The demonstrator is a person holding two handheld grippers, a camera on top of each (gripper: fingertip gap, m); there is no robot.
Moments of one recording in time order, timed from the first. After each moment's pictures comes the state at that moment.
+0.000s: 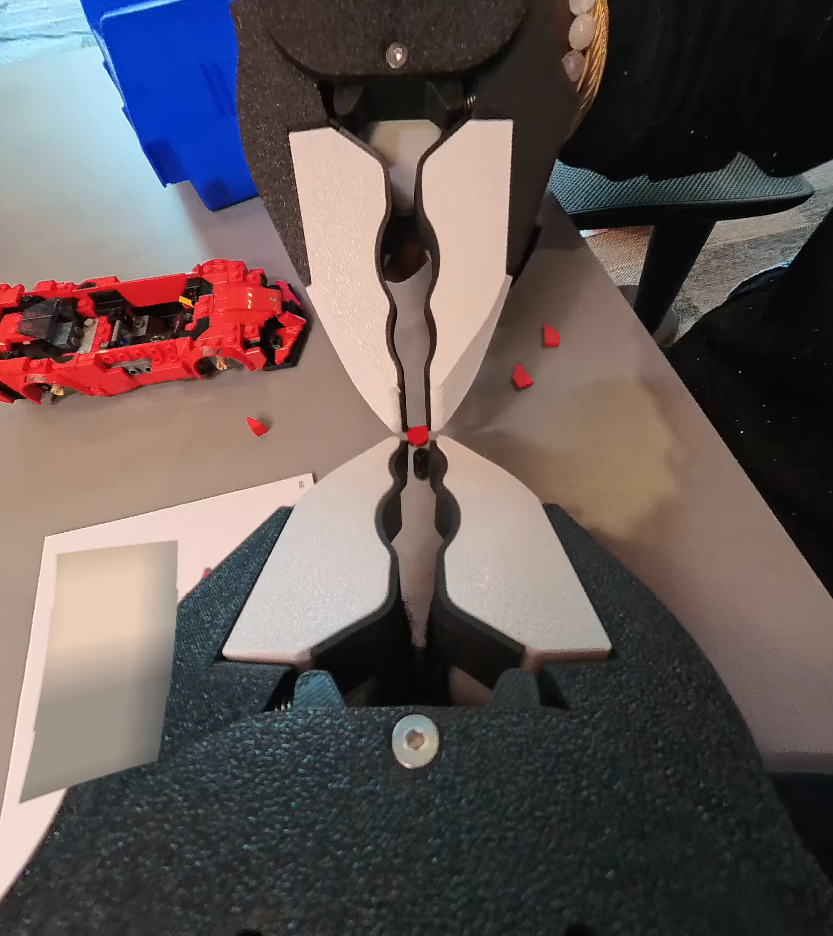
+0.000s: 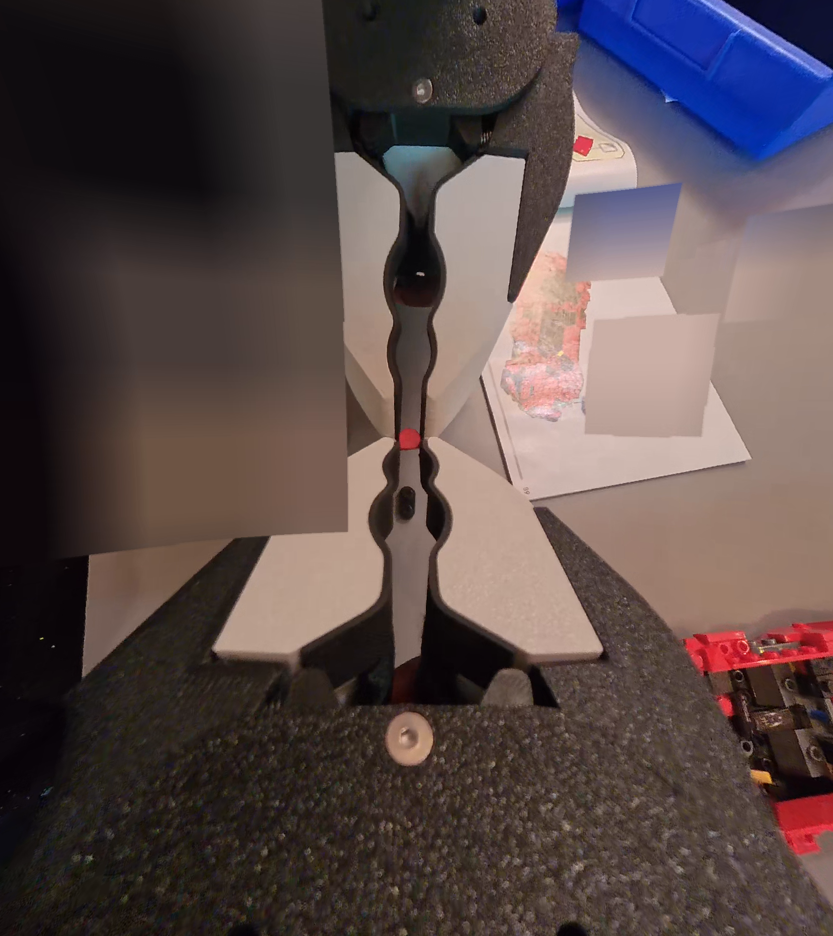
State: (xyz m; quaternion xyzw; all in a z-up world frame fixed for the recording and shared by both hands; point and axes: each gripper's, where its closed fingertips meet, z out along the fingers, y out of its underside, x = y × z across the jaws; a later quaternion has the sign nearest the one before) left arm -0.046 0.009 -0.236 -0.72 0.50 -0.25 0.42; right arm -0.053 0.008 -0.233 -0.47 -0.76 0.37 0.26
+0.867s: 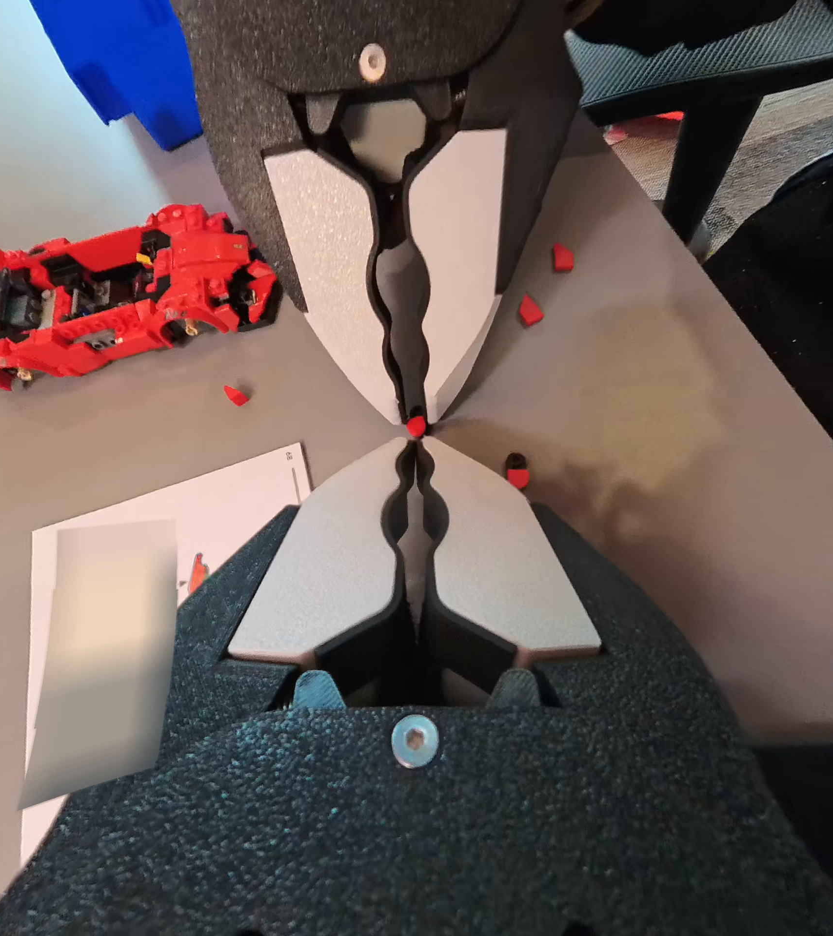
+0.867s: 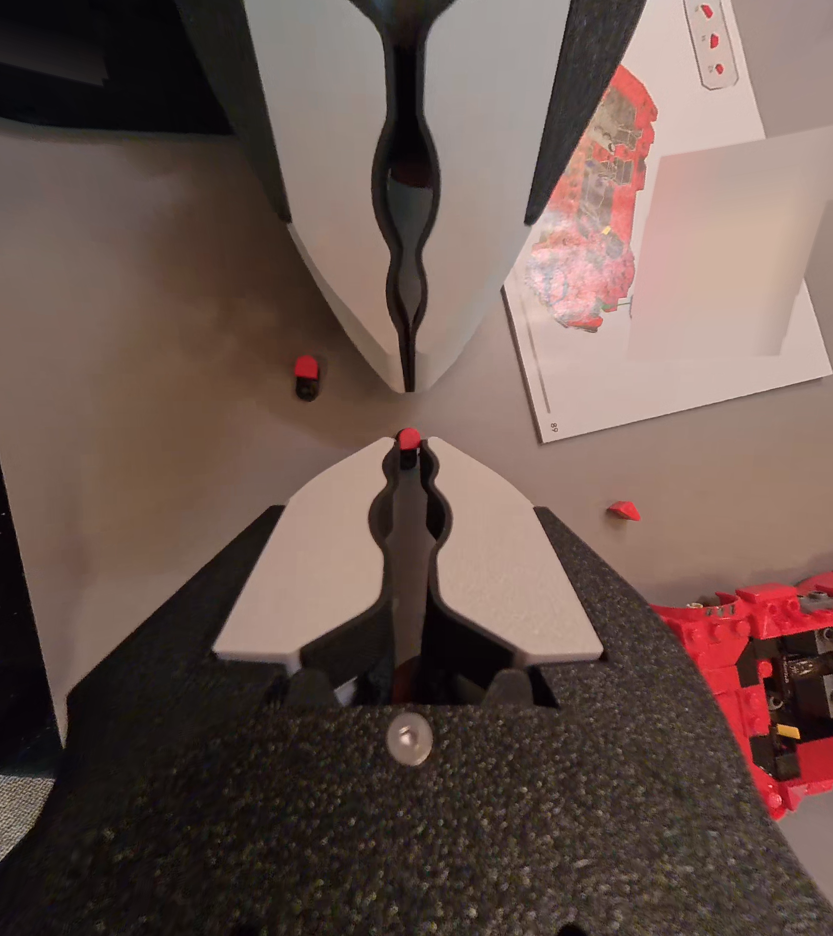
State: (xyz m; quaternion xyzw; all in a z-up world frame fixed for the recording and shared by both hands) left arm -0.051 0.007 -0.261 -0.72 0.54 -0.21 0.39; right arm -0.046 0.013 -0.276 -0.52 -0.79 0.24 0.20
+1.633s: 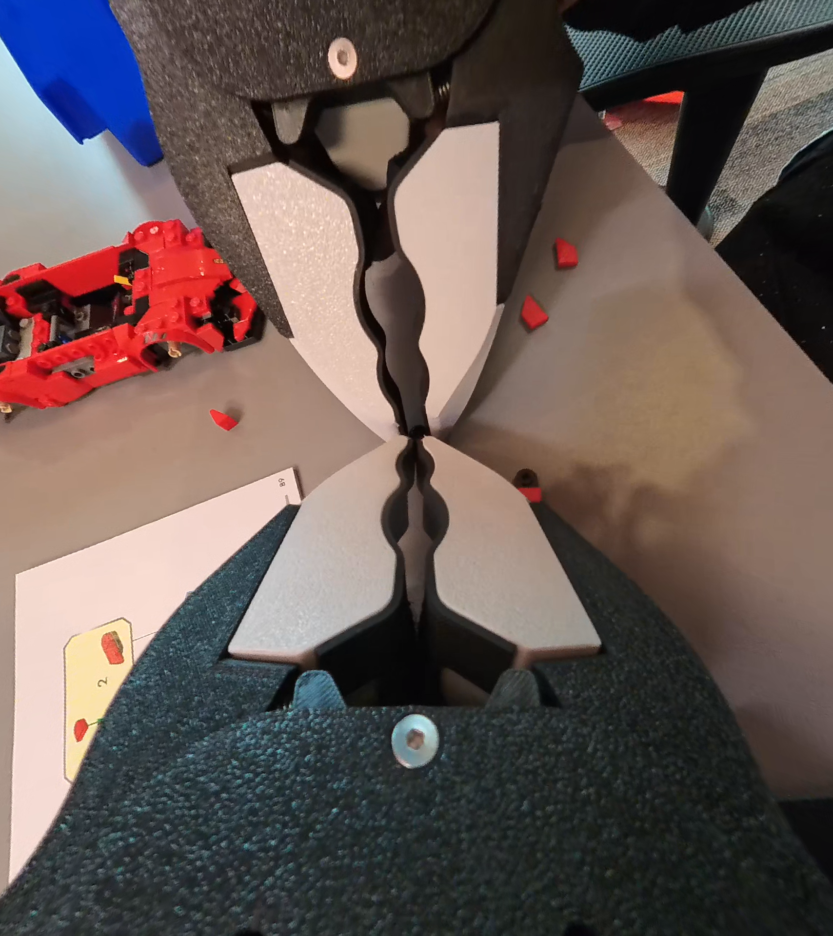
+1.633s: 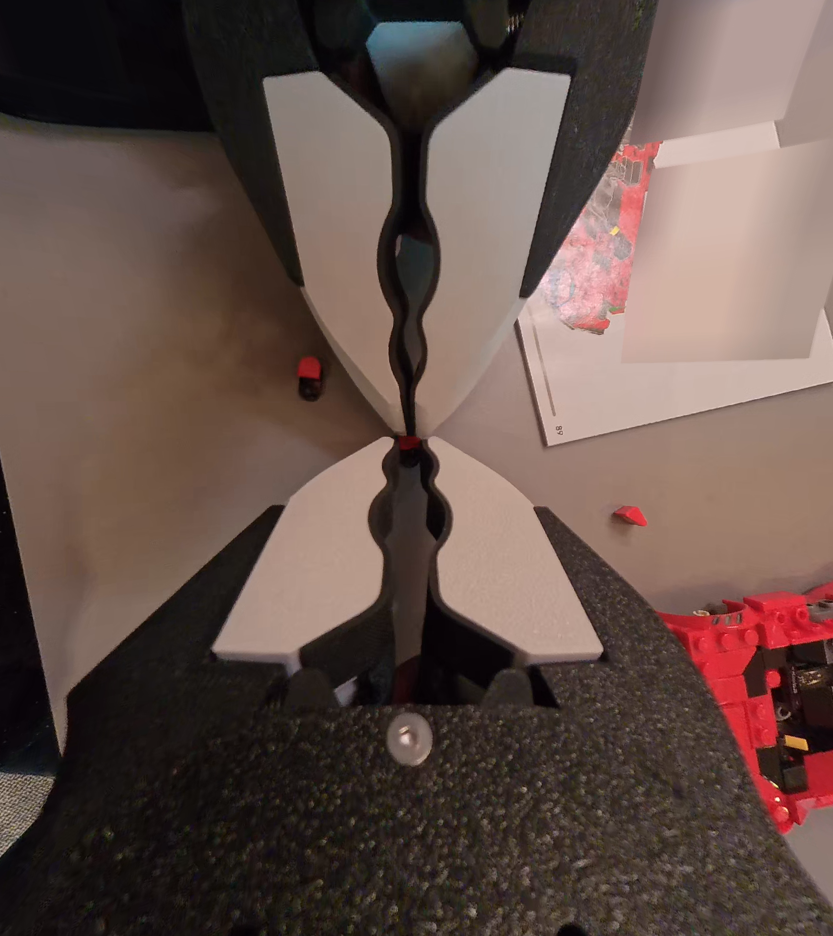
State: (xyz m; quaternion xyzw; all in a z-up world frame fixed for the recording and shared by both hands) left arm -0.040 0.012 -0.271 -0.70 0.56 -0.20 0.39; right arm -0.046 0.011 -0.278 -0.52 -0.80 0.25 0.20
